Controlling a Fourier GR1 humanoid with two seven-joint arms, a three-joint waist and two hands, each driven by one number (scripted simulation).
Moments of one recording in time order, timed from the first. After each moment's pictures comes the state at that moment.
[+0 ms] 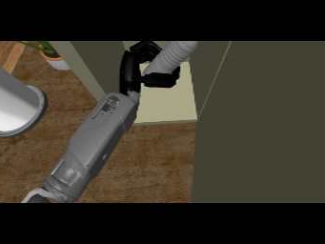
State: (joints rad) left arm -0.93 0.01 -0.17 -0.67 0.25 0.52 -0.22; right arm 0.56 -0.14 0.44 -2.10 -0.22 0.05 -0.26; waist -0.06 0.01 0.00
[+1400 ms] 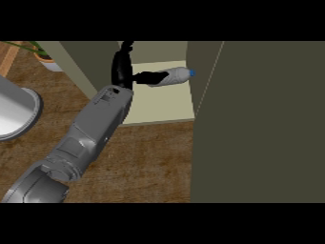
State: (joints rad) left arm -1.16 0.03 -0.07 -0.11 0.16 0.68 -0.43; right arm 0.52 -0.15 0.43 -2.07 -0.24 0.06 -0.27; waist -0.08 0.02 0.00
